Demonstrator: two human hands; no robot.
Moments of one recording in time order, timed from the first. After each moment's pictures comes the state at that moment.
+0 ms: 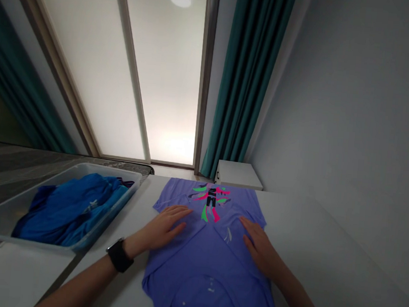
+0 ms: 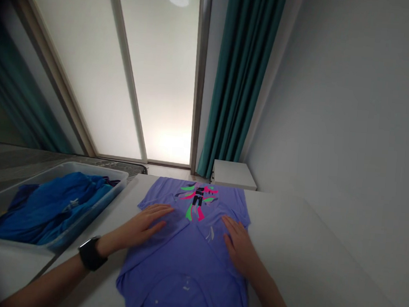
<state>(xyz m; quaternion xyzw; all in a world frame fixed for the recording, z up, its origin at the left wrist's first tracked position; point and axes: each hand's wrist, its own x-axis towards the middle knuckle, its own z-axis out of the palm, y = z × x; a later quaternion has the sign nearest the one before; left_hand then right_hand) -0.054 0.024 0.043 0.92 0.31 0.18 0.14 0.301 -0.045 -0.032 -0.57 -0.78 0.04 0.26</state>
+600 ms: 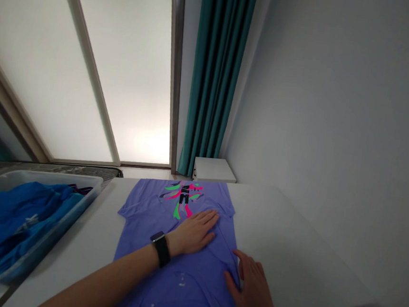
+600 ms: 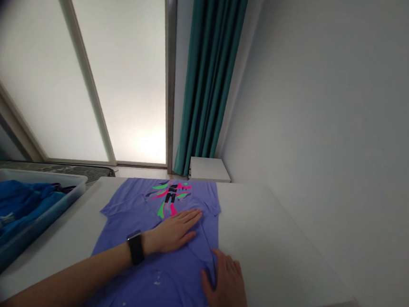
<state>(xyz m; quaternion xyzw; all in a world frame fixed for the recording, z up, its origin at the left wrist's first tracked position) 0.106 0.017 0.017 0.97 0.18 0.10 0.10 0.284 -0.161 -0.041 -0.70 -0.65 -0.04 0.27</state>
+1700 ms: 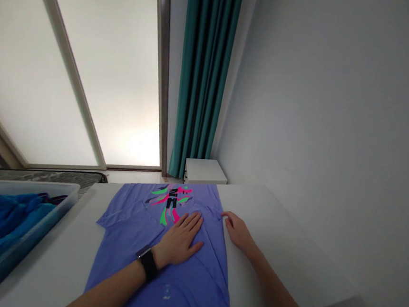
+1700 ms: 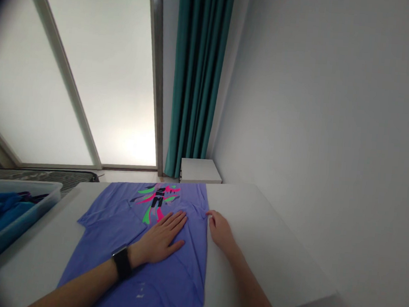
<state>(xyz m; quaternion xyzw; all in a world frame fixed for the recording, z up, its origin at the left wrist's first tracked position) 0.110 0.024 -0.022 0.97 0.22 0.12 0.05 0.355 -0.037 -0.012 -0.70 -0.64 0.12 0.30</state>
